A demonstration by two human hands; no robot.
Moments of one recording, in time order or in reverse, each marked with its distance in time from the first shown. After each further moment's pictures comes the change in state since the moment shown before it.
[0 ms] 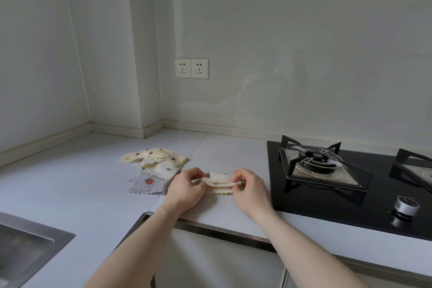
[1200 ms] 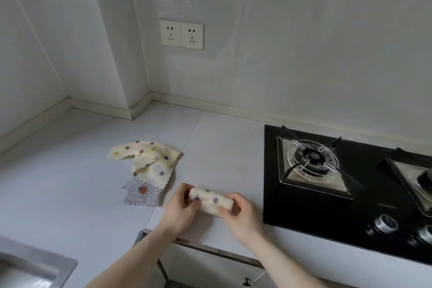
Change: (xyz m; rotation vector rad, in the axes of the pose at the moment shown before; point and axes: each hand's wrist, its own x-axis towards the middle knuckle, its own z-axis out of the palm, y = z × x) left_hand -0.005 0.036 -0.032 -0.190 -0.223 -0.290; right_hand 0.002 -0.051 -0.032 0.259 -0.317 0.492
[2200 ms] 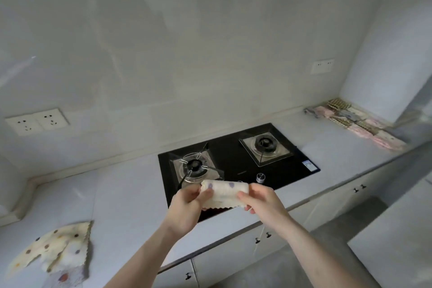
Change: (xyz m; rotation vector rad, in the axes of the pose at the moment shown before) left_hand -0.130 0.346 0.059 -0.123 -0.617 0.219; right_hand -0.233 -0.104 -0.322 0.223 0.363 0.222
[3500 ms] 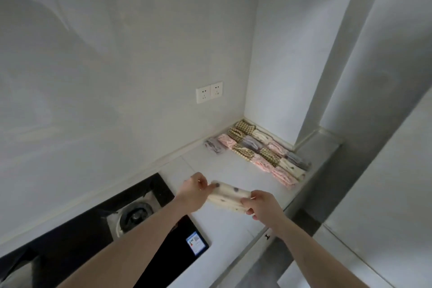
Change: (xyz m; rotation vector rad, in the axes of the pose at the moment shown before) left_hand 0.410 0.207 0.496 0.408 -0.290 0.066; right_hand 0.227 0.170 -0.532 0.036 0.358 0.370
